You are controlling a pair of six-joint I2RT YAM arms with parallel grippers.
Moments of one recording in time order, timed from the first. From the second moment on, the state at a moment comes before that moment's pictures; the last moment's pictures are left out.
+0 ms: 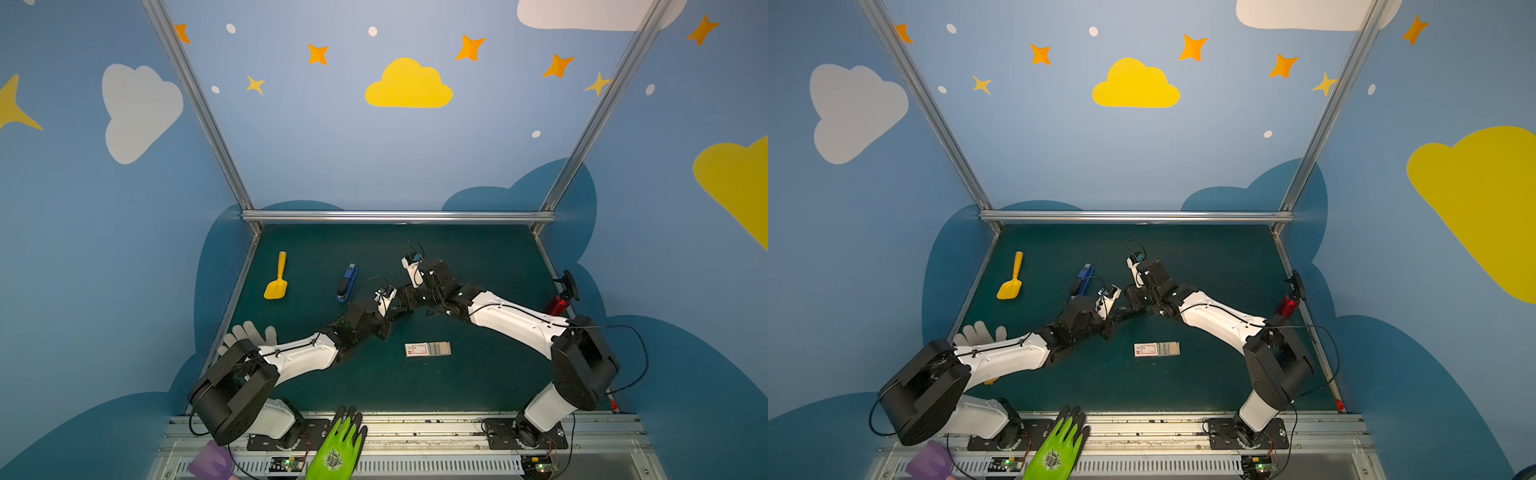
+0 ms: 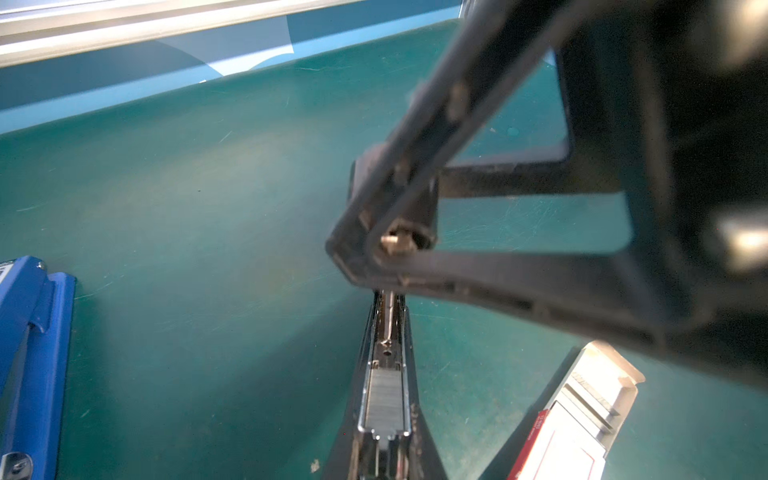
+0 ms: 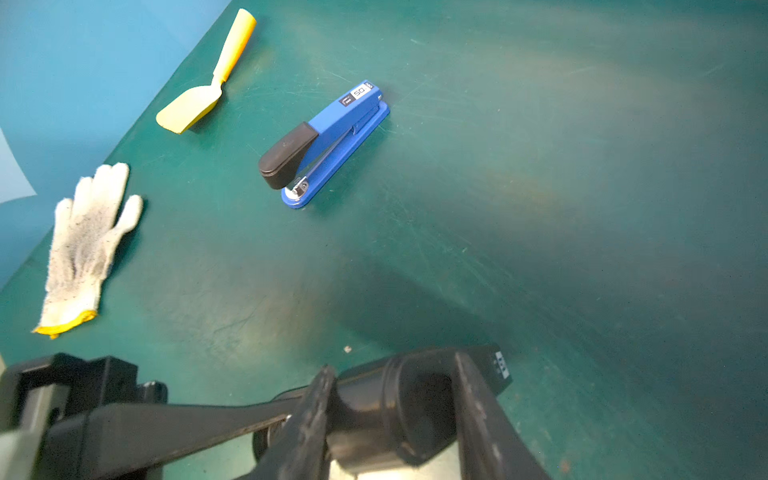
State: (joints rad) left arm -0.72 1.42 0.59 0.32 -0.01 -0.12; right arm 0.80 1.63 1.13 -0.20 -0.07 0.32
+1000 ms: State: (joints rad) left arm -0.71 1.69 0.73 0.41 -0.19 -0.10; right arm 0.68 1.31 0.83 -0.24 -0.27 0.50
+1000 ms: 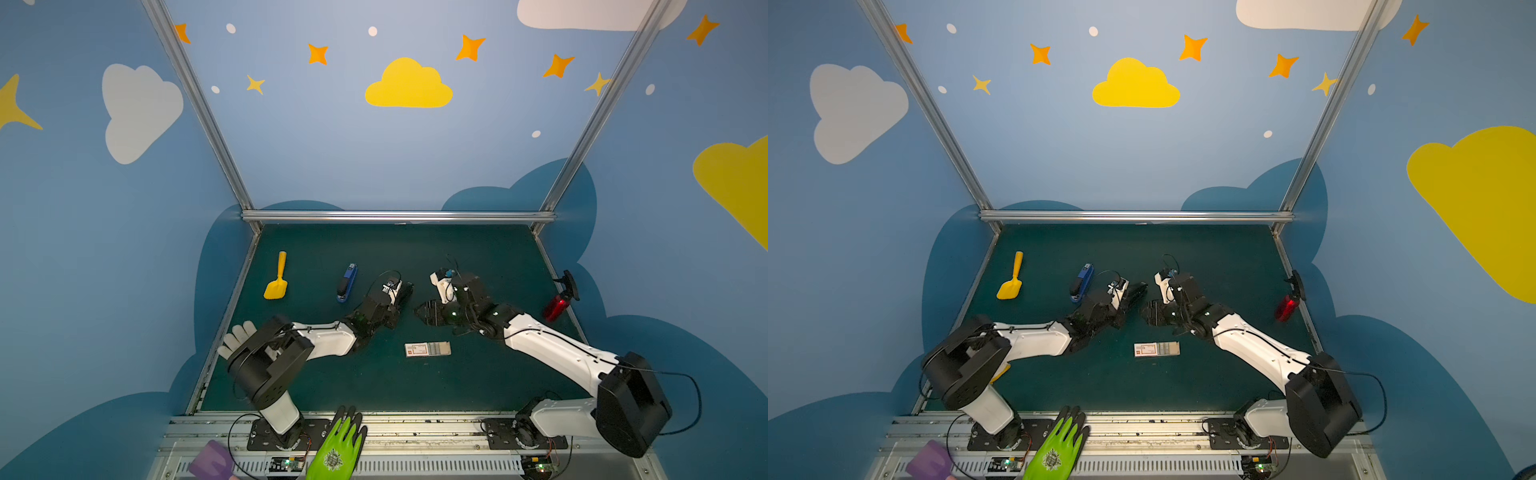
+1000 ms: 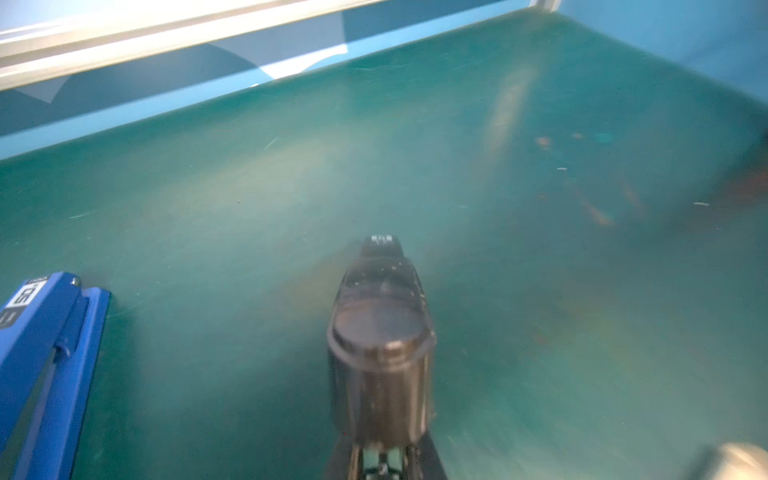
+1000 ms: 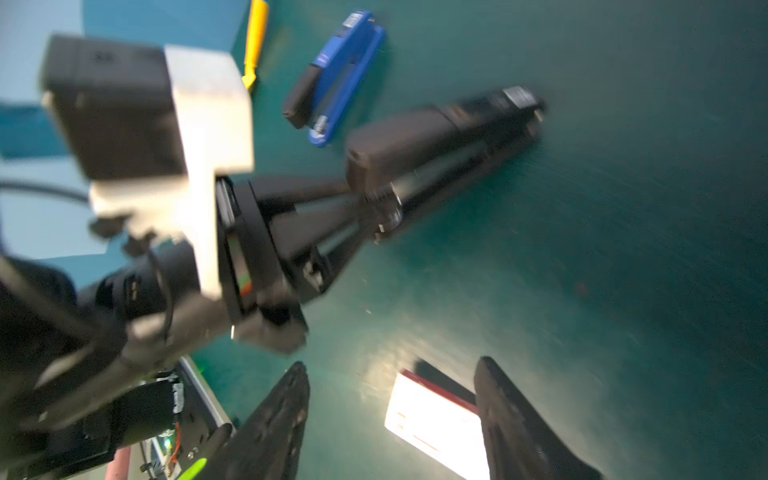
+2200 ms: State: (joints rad) left arm -0.67 1.69 1.19 -0.36 -0.15 -0.25; right arm 0.60 1.16 0.65 -0.23 -0.28 0.48
